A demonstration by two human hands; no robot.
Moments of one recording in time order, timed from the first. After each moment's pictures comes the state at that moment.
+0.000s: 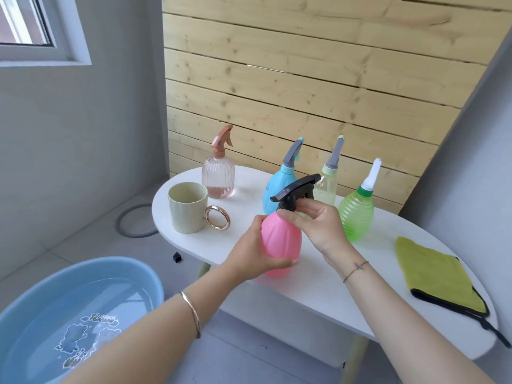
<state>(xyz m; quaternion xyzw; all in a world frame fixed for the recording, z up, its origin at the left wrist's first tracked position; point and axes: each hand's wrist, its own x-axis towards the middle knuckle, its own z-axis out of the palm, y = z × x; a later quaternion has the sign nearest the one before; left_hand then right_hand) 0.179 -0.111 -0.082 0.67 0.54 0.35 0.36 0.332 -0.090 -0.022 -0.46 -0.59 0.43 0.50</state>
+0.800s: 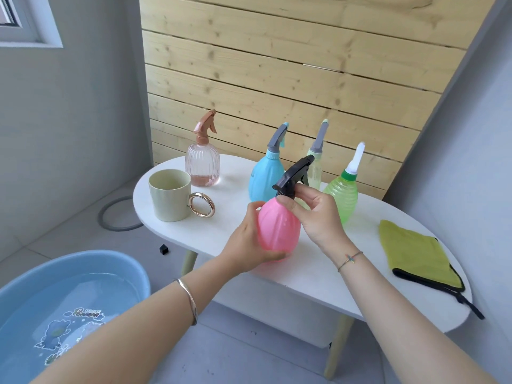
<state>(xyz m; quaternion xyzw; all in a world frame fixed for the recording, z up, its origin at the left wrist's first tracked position) 0.201 -0.113 -0.093 0.69 0.53 0.38 0.31 0.350 -0.099 -0.028 -0.42 -0.65 0.37 0.52</state>
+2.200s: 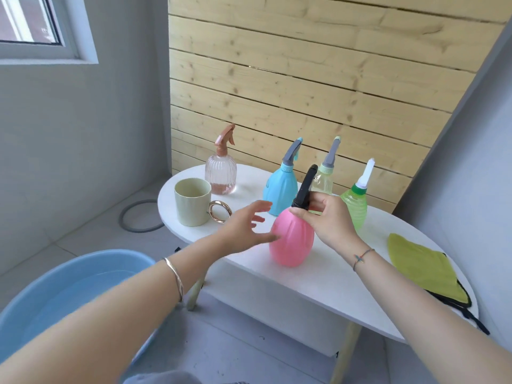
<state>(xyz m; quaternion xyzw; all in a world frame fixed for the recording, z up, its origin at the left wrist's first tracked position) 0.158 -0.114 -0.047 0.70 0.52 0.34 0.35 0.351 -0.103 -0.005 -0.52 -0.70 0.26 0.42</state>
